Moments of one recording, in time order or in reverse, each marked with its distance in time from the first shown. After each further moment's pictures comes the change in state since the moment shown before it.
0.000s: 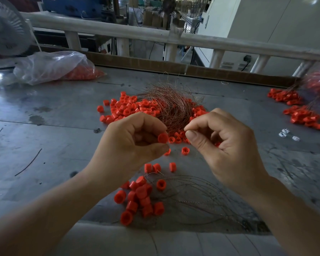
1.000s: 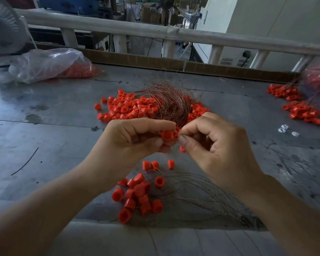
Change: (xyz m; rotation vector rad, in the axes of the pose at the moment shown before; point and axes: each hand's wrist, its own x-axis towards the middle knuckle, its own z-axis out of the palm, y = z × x) left_hand -0.001 0.001 -0.002 -0.162 -0.153 -0.024; right_hand -0.005 -0.006 0.004 -0.048 -0.068 0.041
